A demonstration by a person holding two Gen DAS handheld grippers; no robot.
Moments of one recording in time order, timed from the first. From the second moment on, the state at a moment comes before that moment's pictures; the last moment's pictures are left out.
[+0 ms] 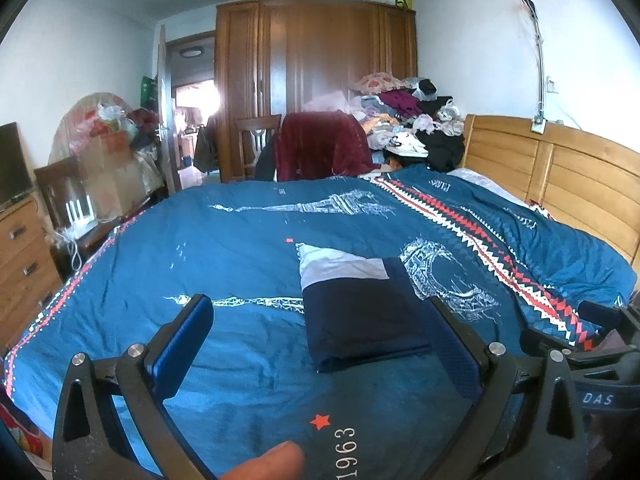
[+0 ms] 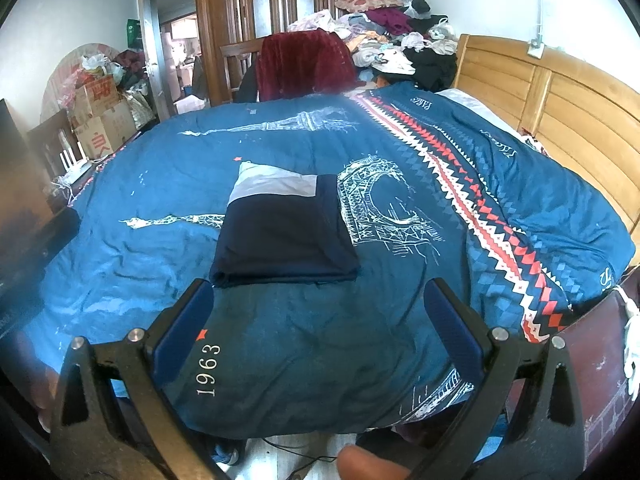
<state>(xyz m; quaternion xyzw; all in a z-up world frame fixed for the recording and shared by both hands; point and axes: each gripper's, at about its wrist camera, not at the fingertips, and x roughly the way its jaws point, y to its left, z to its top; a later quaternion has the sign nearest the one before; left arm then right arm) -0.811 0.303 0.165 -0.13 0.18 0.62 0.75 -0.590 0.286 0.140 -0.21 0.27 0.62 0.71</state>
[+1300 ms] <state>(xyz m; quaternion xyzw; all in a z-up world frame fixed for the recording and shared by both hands) -0.808 0.314 0.148 -0.15 0.19 0.62 0.75 -0.581 0.286 0.139 -0.21 0.26 0.62 0.71</state>
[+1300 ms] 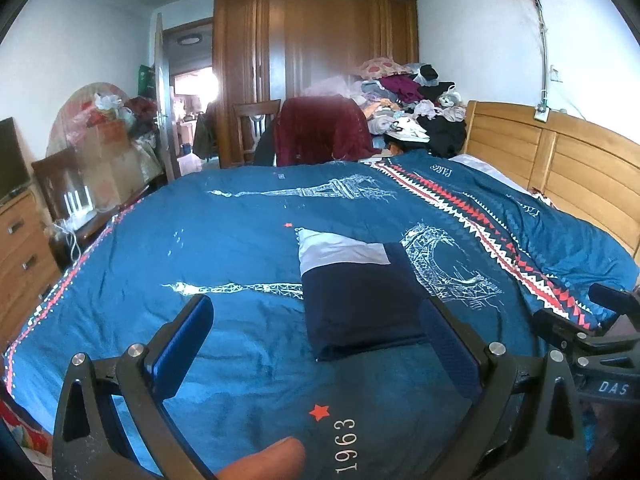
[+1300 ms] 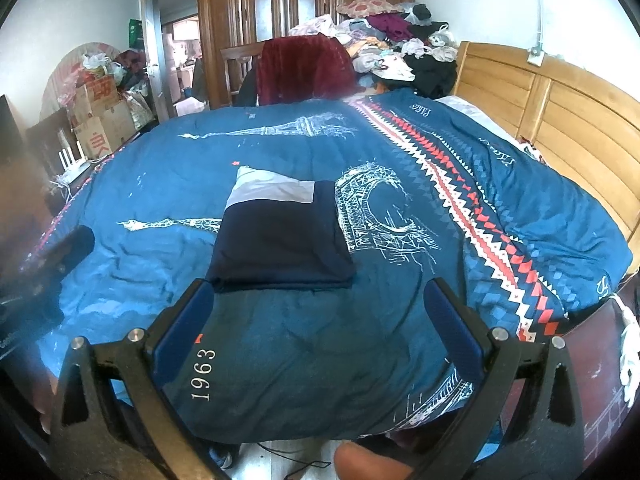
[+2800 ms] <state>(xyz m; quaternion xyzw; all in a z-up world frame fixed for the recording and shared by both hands) -0.803 0.320 0.144 -0.16 0.20 0.60 0.76 -0.571 0.291 0.144 -0.20 0.27 0.64 0.69</state>
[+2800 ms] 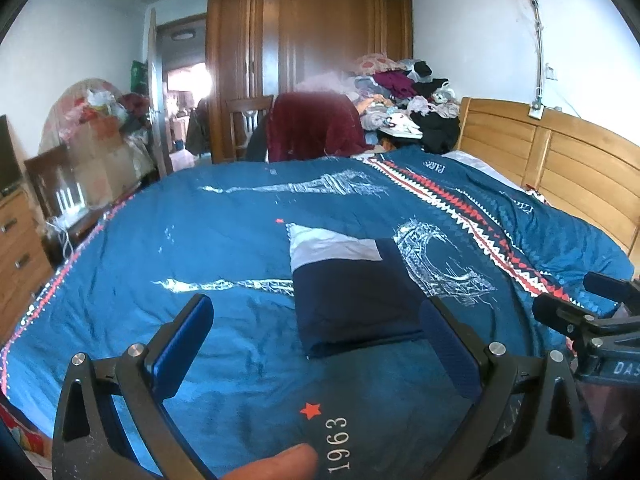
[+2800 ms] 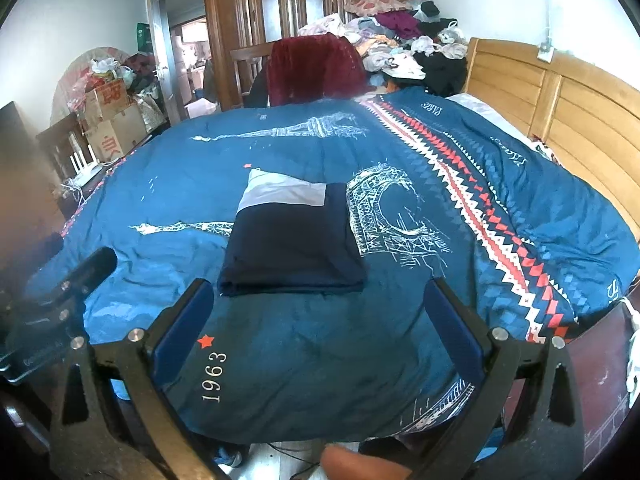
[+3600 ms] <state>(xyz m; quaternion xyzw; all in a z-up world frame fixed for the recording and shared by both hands) -0.803 0.324 0.141 -0.16 0.20 0.61 0.75 -0.571 0.297 0.138 -0.21 0.27 0.65 0.68</state>
